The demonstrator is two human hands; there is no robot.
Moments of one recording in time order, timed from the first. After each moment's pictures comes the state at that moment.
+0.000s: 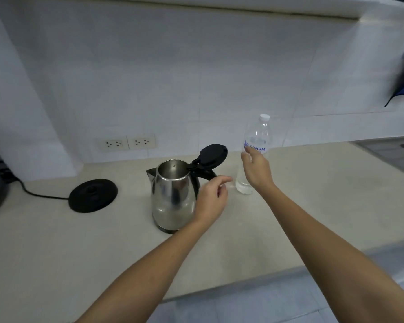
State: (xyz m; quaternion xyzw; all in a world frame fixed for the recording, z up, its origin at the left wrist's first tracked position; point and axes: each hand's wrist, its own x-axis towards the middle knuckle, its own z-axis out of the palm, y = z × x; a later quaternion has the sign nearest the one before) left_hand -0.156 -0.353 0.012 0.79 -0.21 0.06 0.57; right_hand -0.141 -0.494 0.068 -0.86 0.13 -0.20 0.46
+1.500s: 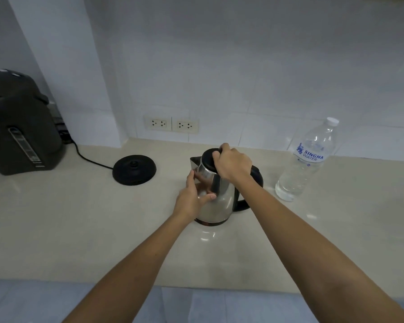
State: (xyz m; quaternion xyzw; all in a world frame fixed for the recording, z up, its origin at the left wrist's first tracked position) left_hand -0.116 -0.225 -0.033 0.86 0.00 -0.03 0.50; right_hand -0.066 -0.346 0.054 -0.99 0.02 -0.10 0.11
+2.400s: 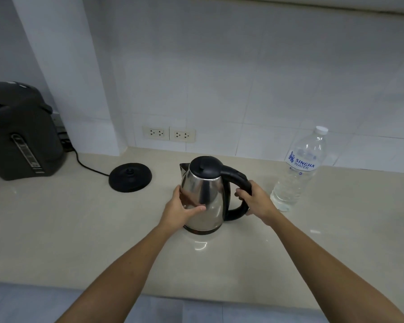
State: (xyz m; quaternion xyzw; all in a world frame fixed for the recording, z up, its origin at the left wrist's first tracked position) left_hand -0.126 -0.222 -0.046 0.83 0.02 -0.01 0.56; right_hand -0.108 -0.456 -0.003 -0.87 0.04 0.03 0.50
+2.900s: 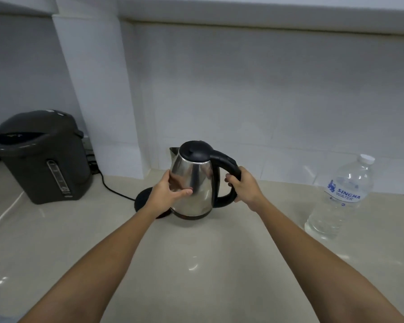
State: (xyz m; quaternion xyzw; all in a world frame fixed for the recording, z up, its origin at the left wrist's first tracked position) left_hand -0.056 -0.103 0.028 0.85 -0.01 0.06 0.53; right_hand -0.027 -0.339 0.052 -0.83 -0.02 -0.01 0.55
